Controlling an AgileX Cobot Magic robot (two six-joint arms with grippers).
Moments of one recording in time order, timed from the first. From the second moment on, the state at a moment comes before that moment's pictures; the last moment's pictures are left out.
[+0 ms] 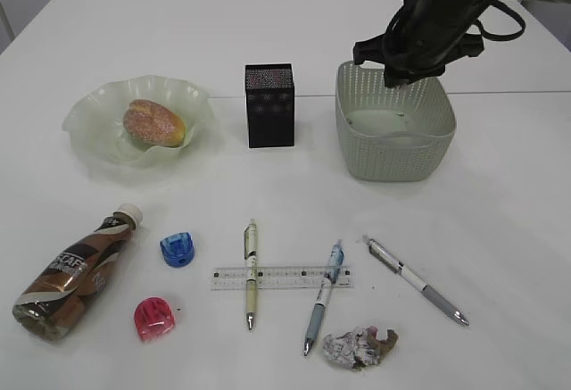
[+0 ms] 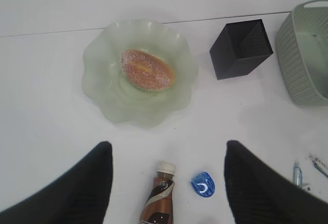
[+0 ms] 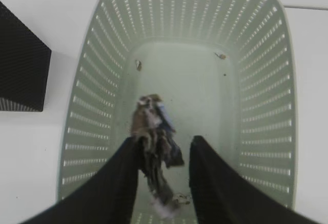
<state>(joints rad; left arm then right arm) -0.23 1.59 -1.91 -0.05 1.26 -0.13 0.26 2.08 -1.75 -0.21 0.71 0.32</state>
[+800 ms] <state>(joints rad) -0.23 1.59 -1.91 -0.05 1.26 -0.13 0.26 2.03 -1.76 -0.13 1.08 0.34</state>
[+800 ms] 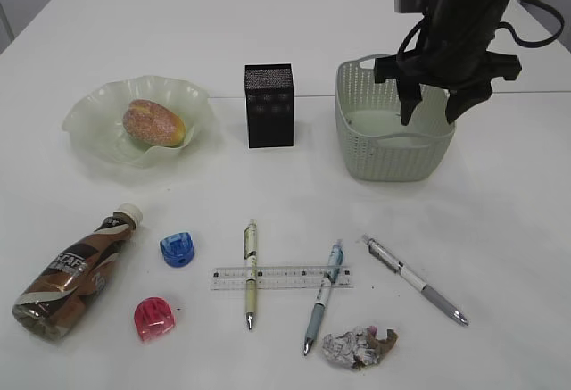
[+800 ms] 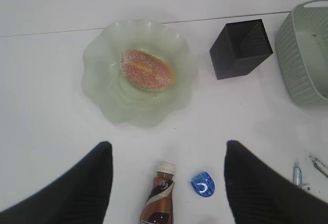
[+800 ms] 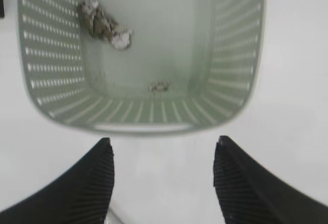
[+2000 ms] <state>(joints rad) -0.23 1.59 -1.91 -0.11 1.26 -0.13 0.51 1.81 -1.39 0.17 1.22 0.19</state>
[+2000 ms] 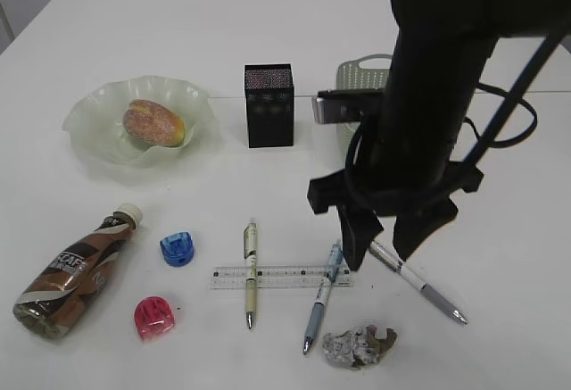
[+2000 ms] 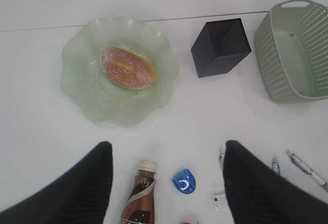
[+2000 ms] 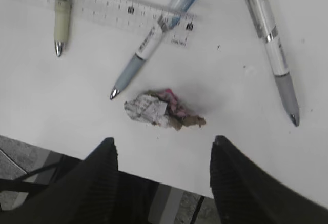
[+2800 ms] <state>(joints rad) -0.23 1.59 -1.91 -0.13 1.26 -0.13 0.57 1.84 -1.18 0.12 1.01 0.12</state>
